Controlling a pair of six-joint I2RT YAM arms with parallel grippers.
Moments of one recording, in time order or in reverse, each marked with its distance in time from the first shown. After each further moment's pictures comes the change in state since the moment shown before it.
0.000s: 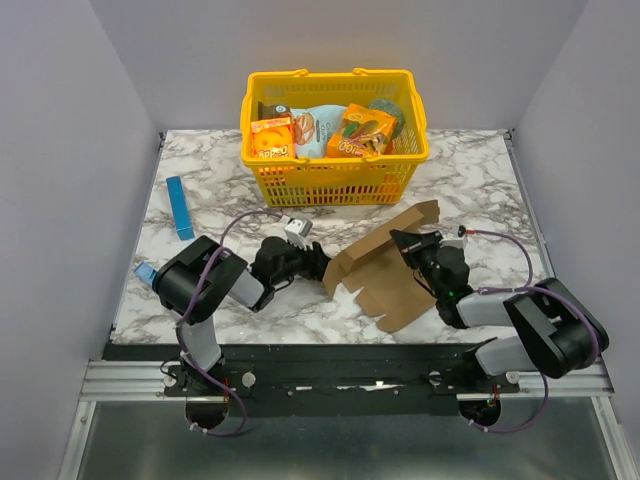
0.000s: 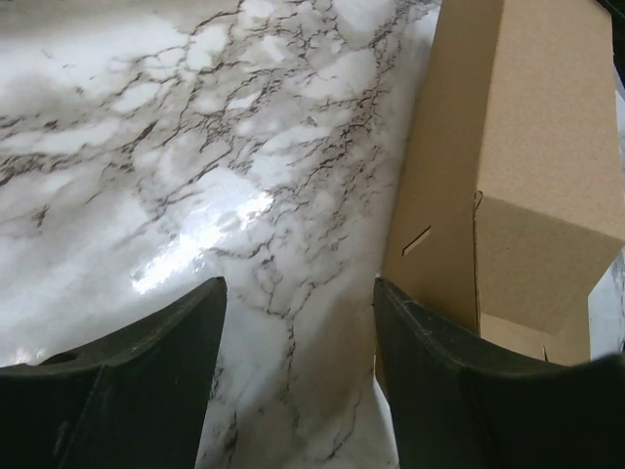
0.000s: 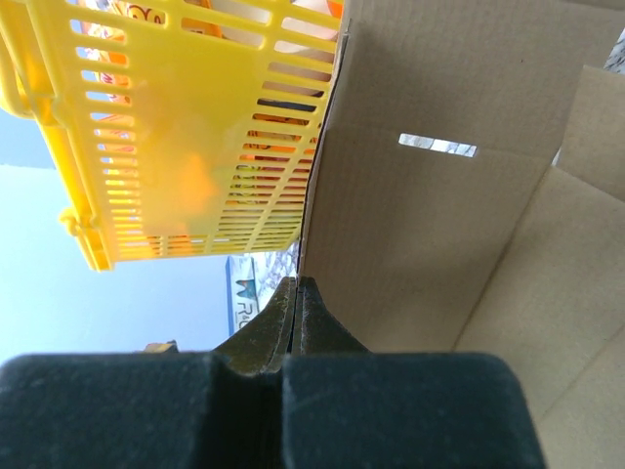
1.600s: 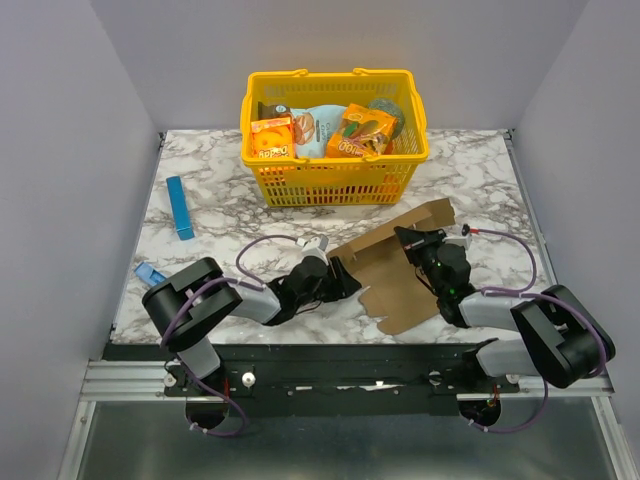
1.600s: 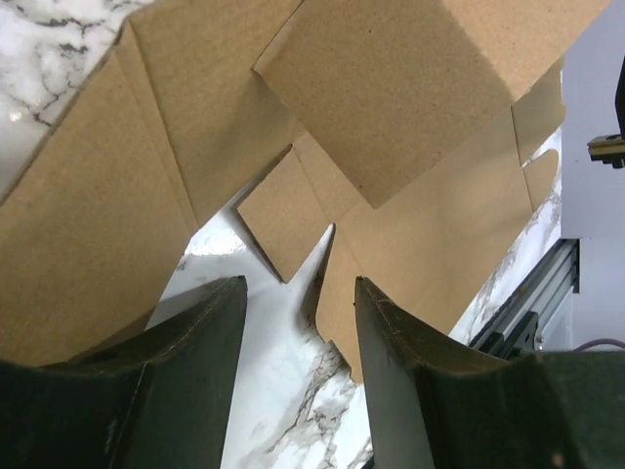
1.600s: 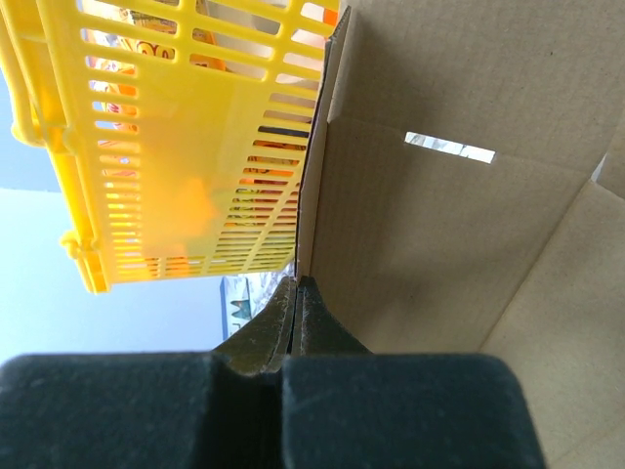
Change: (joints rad) left arm -0.344 -0.175 0.041 -0.425 -0.375 -0.554; right arm -0.002 -0.055 0.018 -0.081 0.039 -0.009
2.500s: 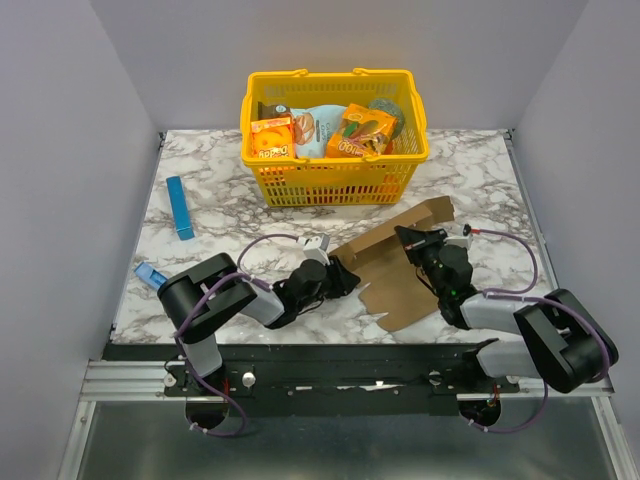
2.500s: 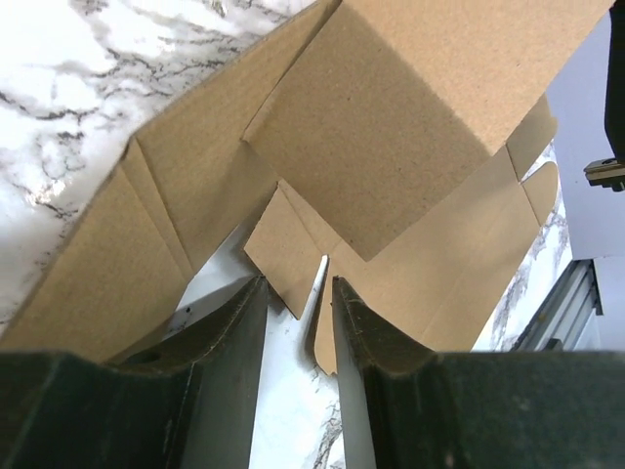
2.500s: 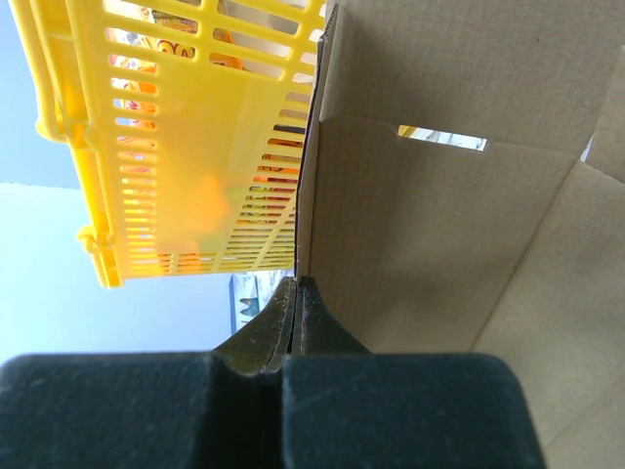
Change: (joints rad) left arm -0.008 0.095 -0.014 0.220 -0.077 0.090; right arm 0.000 -0.026 -0.009 0.006 0.003 -0.001
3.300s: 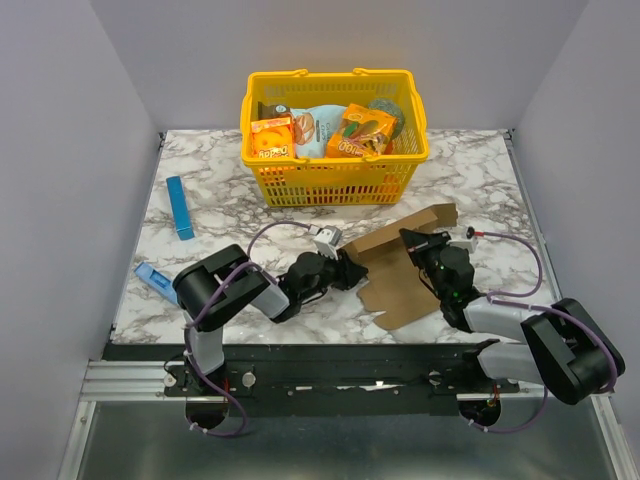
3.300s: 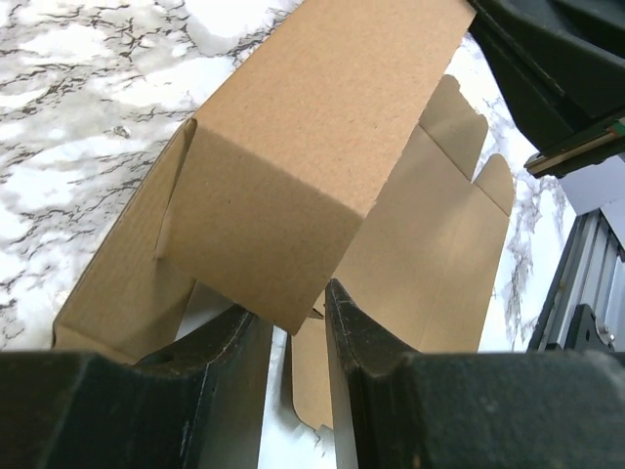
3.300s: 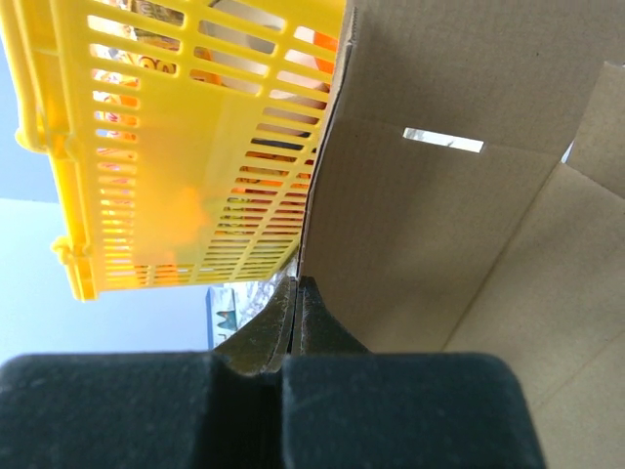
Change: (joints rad) left arm 0.050 0.105 0.050 0.229 0.147 0.259; right arm 0.000 -0.065 -0.014 -0.082 0.042 -0.035
